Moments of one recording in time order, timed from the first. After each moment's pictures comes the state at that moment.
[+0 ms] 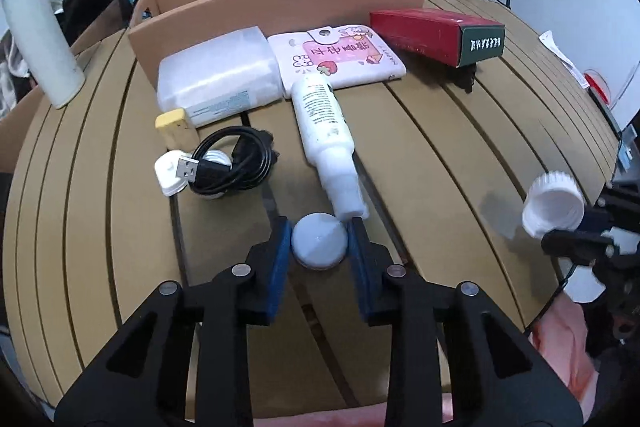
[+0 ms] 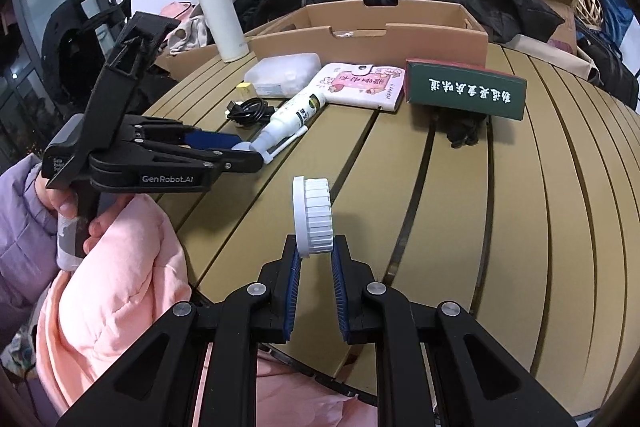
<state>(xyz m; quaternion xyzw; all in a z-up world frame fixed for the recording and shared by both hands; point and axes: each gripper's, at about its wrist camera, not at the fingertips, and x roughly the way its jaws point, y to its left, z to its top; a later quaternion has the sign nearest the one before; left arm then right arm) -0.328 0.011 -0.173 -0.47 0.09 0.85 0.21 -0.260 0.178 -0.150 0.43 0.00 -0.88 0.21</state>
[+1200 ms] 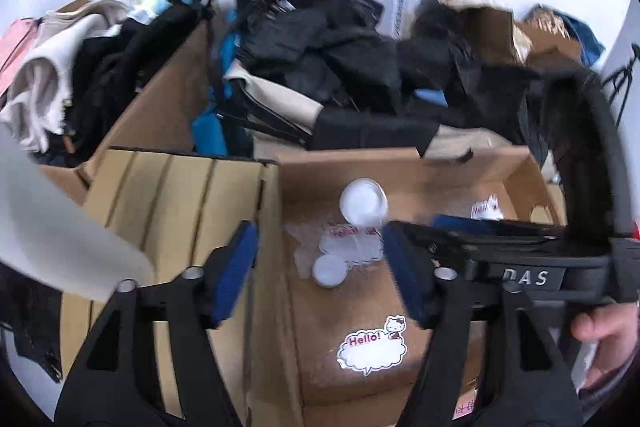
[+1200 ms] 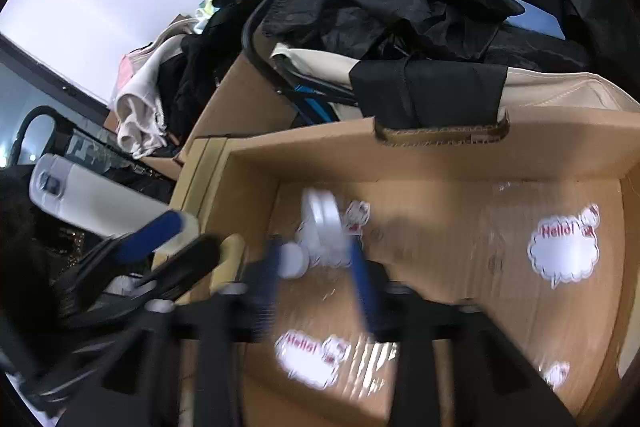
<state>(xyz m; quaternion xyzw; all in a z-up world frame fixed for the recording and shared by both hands) -0.615 -0.061 -0.077 -0.45 -0.03 0.89 0.06 -0.696 0.102 -0.135 0.55 -0.15 -0.78 0.24</state>
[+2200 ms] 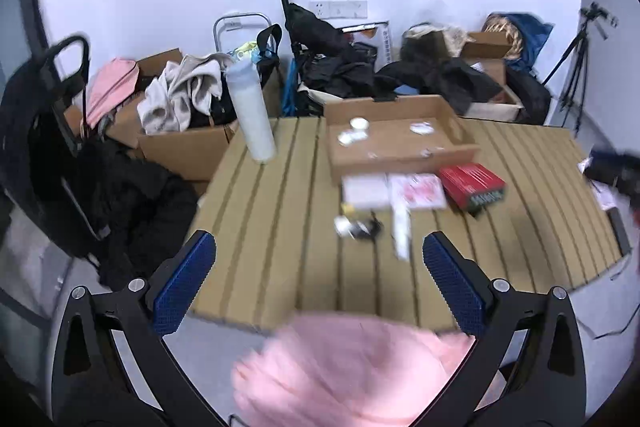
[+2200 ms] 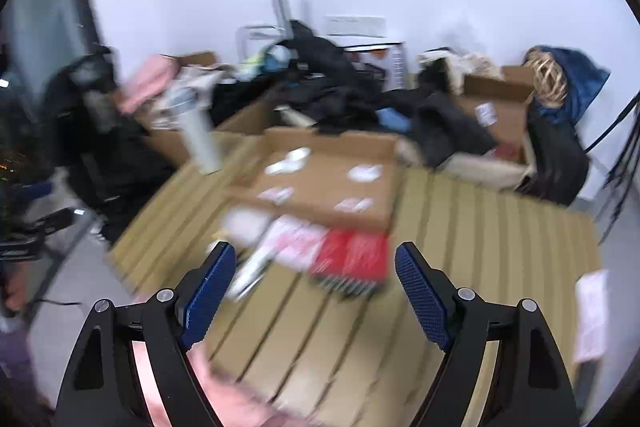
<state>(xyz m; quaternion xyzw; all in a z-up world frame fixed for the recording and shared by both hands) -0.185 -0.060 0.058 -0.37 0.03 0.93 0.00 -0.264 0.248 0.058 0.37 0.00 -0.90 0.21</state>
